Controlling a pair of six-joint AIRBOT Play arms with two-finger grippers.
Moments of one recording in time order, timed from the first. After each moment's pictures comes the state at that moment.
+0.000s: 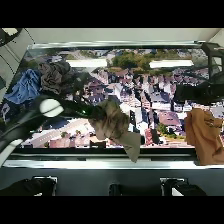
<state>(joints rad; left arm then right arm) -0.57 -1.25 1.21 1.14 -0.98 -1.66 0.06 -1.11 1.59 -1.55 1.64 1.66</state>
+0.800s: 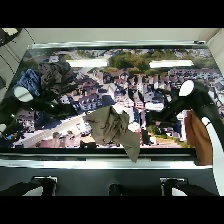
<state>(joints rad) -0.10 -1.27 1.11 1.11 -1.23 -1.54 0.06 -1.34 1.22 -1.22 1.59 1.56</state>
